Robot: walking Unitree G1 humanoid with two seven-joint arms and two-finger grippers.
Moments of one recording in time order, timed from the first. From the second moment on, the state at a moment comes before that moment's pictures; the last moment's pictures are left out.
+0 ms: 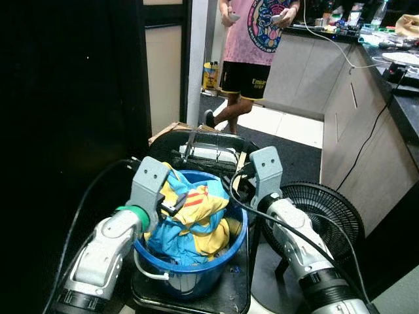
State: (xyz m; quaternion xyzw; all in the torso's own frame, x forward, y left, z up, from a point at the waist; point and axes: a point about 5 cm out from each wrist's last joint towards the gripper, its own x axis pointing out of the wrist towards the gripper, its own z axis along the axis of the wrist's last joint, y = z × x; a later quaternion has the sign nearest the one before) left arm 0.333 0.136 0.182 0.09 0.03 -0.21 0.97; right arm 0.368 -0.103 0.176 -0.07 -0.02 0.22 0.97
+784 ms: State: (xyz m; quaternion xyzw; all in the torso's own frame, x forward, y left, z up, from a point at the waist) left arm 0.343 0.142 0.181 0.11 0.06 -0.21 0.97; right arm 0.376 -0.091 0.175 -0.10 -0.01 0.25 0.96
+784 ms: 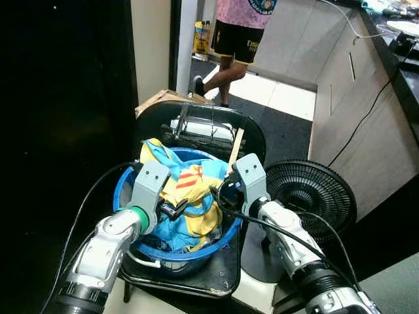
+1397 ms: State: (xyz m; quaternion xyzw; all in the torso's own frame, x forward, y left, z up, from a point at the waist) left arm 0.356 0.174 0.201 0.09 0.02 -0.12 0.99; right arm 0.375 -0.028 0.170 -0.02 0.02 0.36 0.93
